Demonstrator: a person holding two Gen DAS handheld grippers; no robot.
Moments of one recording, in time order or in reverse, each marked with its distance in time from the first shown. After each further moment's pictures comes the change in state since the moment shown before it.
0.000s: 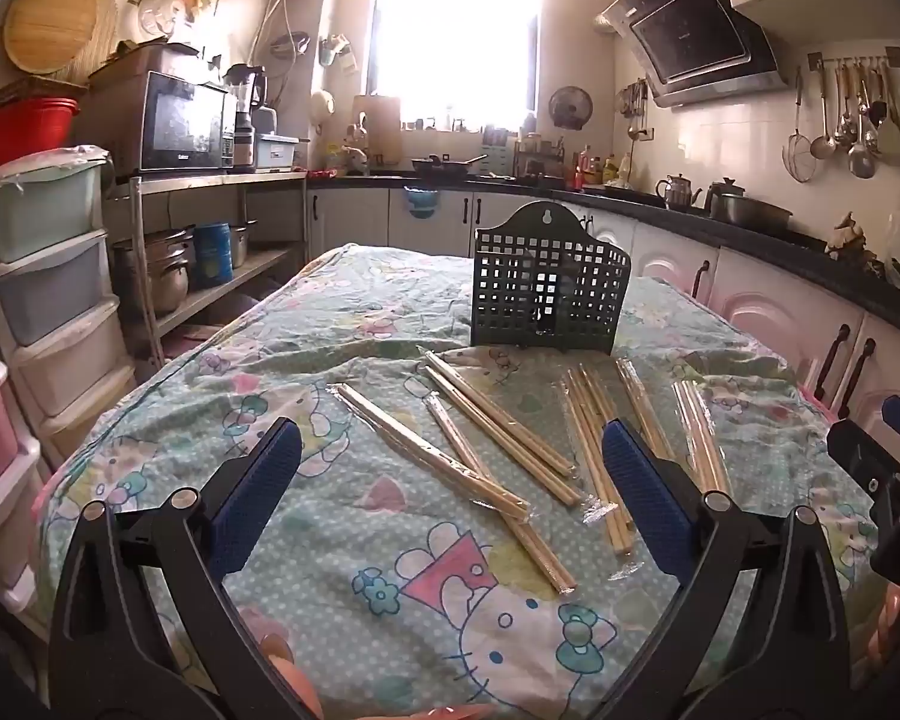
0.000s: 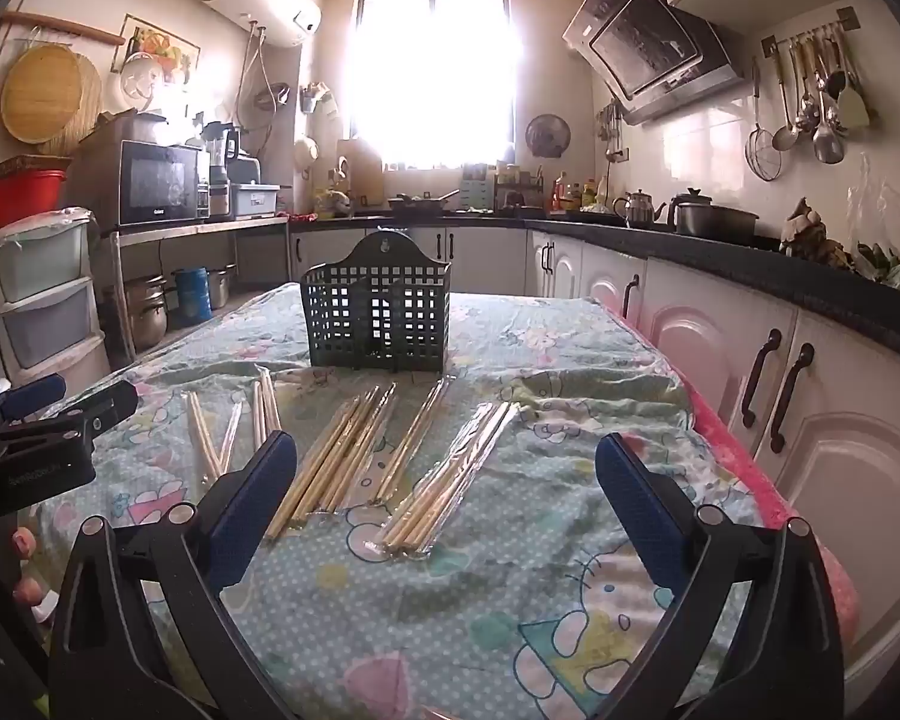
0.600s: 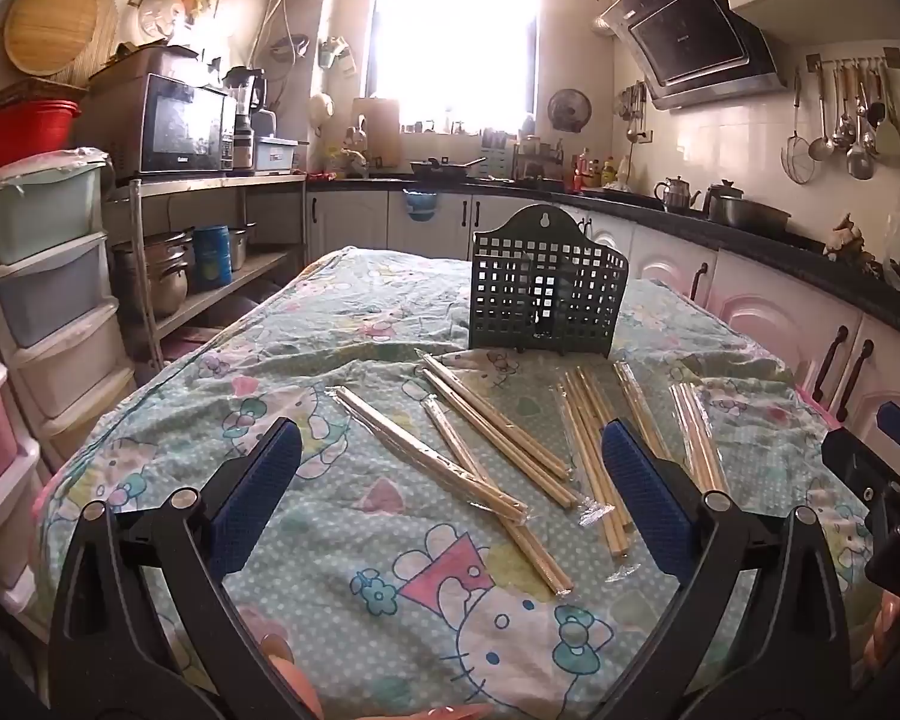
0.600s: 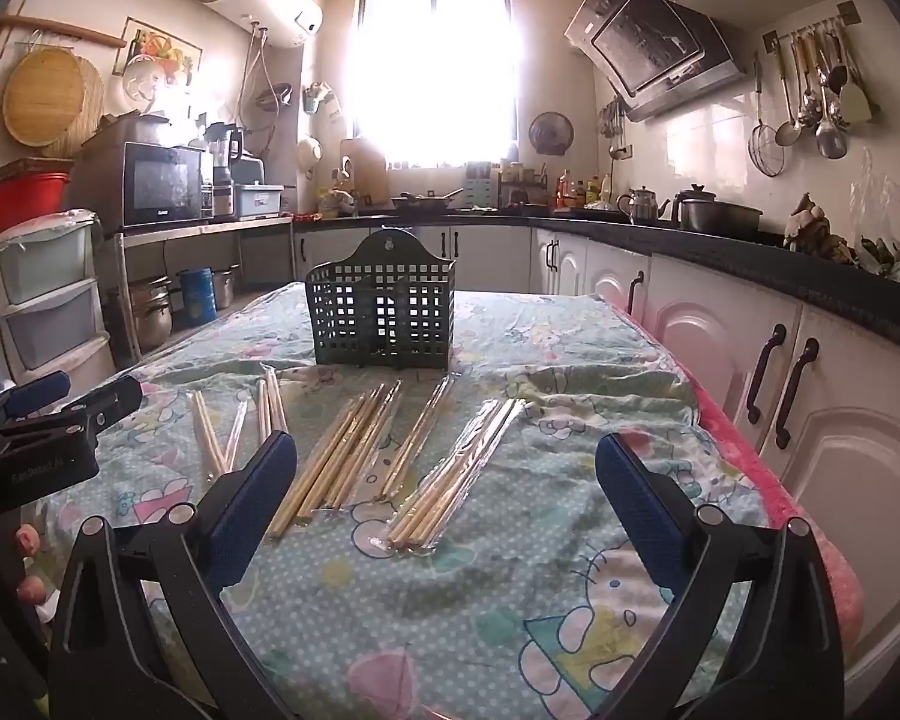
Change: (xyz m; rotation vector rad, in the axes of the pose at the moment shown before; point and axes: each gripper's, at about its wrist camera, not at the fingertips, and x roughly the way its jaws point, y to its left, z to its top) left arm -0.001 -0.005 0.003 0.008 0.004 0.002; right arm 0.000 0.001 -0.003 0.006 0.013 0.015
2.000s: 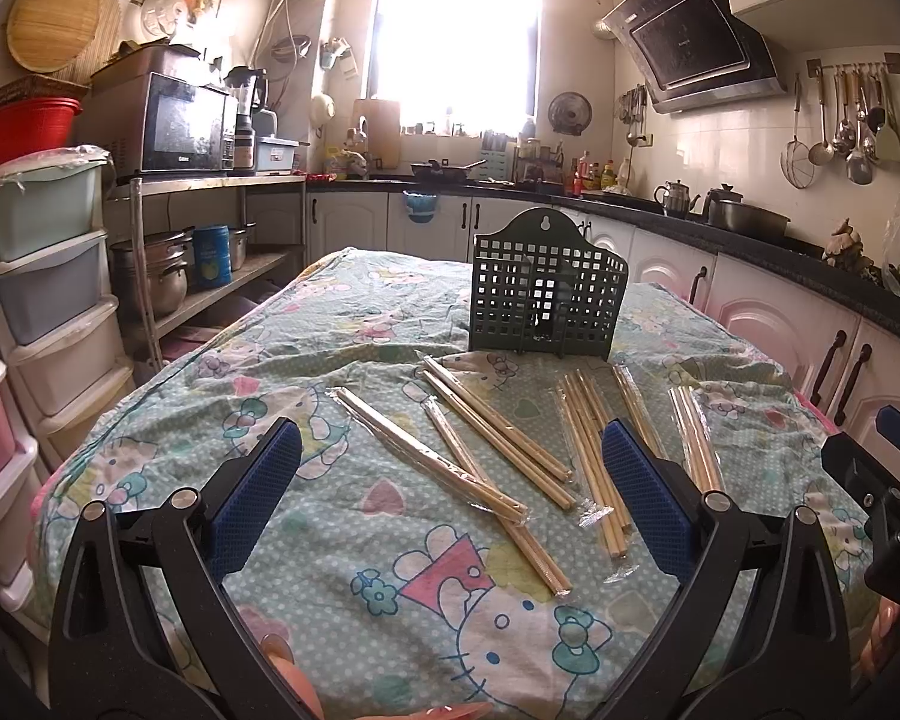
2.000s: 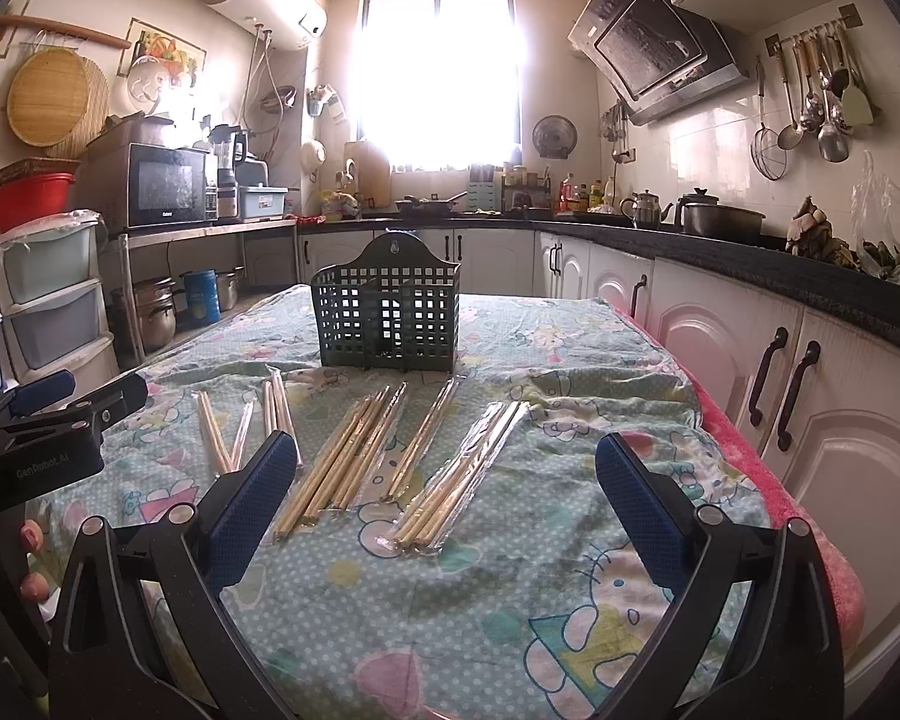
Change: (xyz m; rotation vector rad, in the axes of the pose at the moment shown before) left arm -0.001 0.001 0.001 -0.006 -0.006 -0.001; right arm -0.003 0.002 0.001 0.000 -0.008 0.005
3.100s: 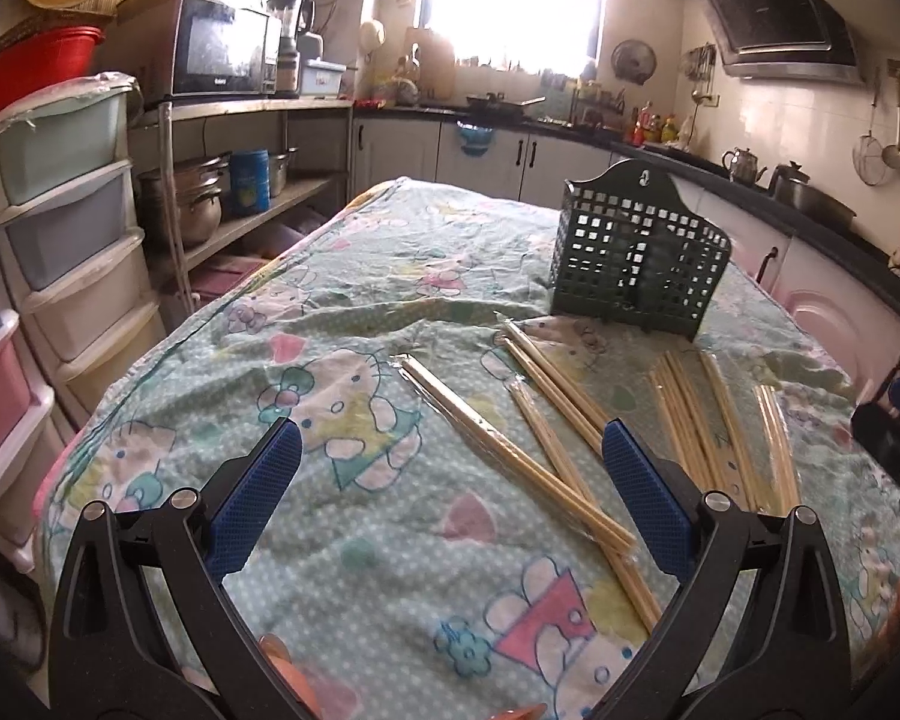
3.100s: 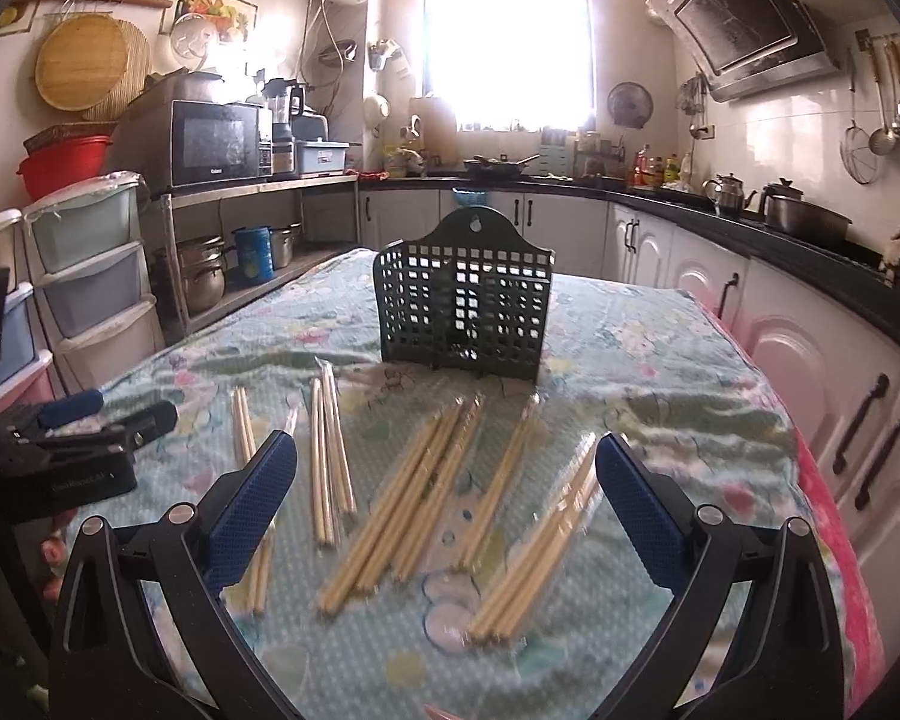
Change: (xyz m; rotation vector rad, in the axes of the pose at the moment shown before) left arm 0.064 0.051 0.017 -0.091 0.194 0.091; right arm 0.082 0.031 0.048 -0.074 0.119 0.165
